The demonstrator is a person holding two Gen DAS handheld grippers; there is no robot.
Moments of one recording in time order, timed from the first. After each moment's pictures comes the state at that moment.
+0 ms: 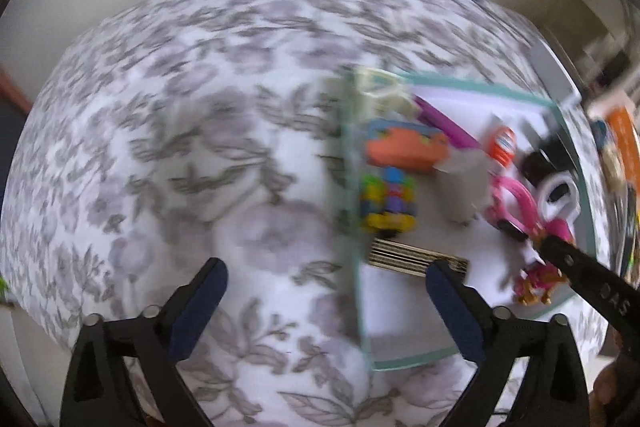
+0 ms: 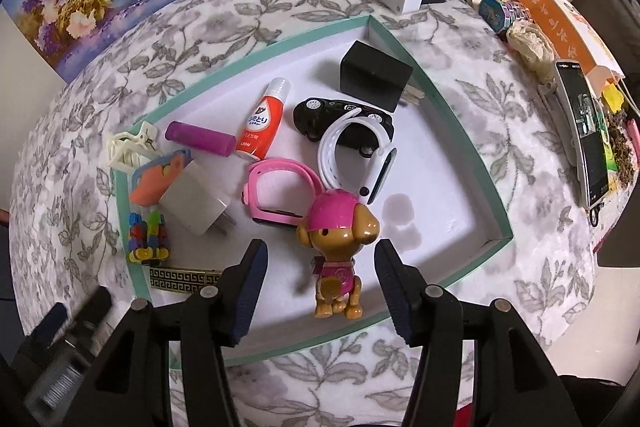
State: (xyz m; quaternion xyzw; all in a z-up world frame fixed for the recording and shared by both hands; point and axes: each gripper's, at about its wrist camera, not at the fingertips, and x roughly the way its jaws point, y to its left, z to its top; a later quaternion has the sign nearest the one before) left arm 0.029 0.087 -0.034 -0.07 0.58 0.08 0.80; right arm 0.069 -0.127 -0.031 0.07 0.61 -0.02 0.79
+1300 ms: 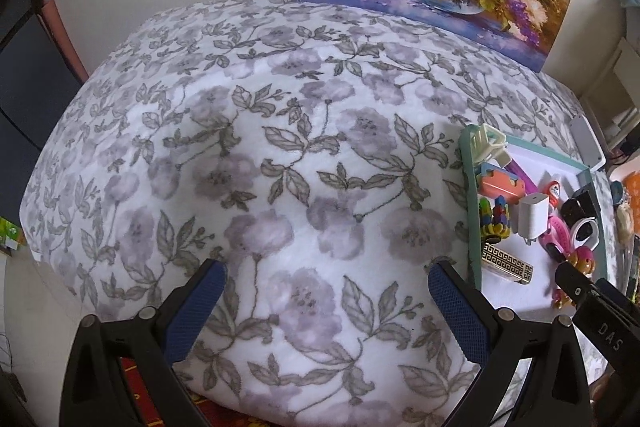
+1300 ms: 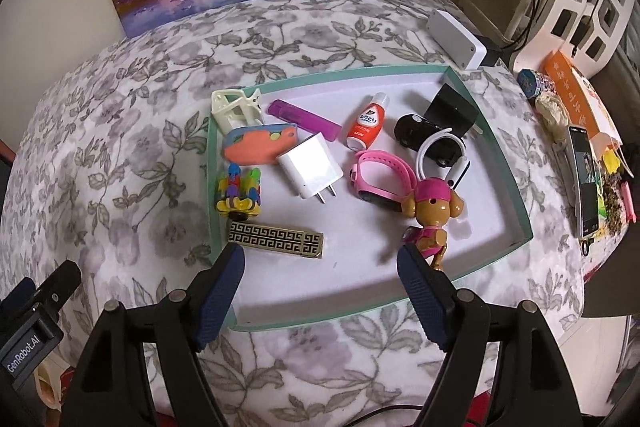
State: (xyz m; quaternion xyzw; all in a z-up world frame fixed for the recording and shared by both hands) left arm -0.043 0.183 0.001 -0.12 0.53 0.16 0.83; right arm 0.025 -0.039 0.003 -0.02 0.56 0.04 0.83
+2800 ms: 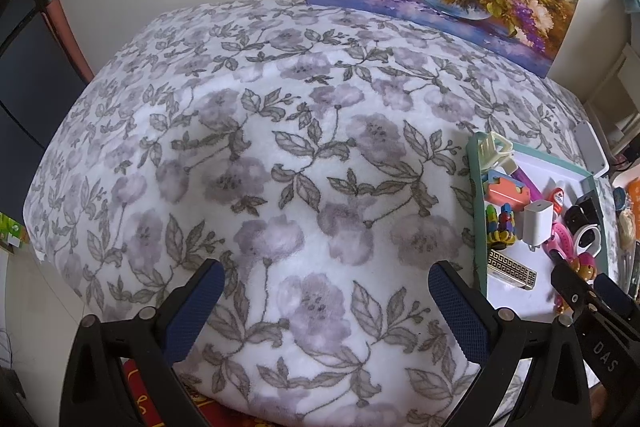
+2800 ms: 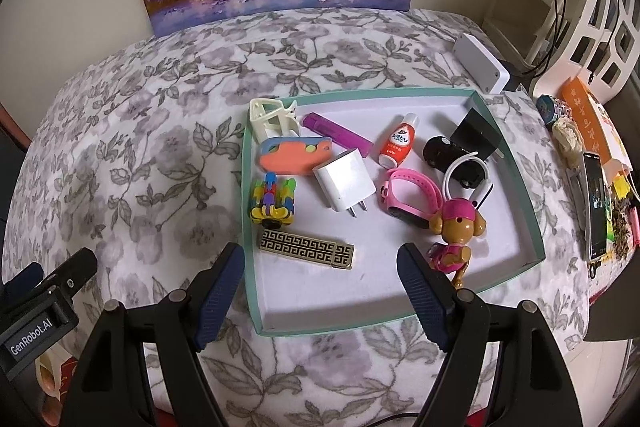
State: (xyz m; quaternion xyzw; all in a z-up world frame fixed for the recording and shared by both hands) left arm -0.043 0.191 0.004 -0.12 0.53 0.17 0.83; right arm 0.023 -0.022 0.011 -0.03 0.54 0.08 0.84
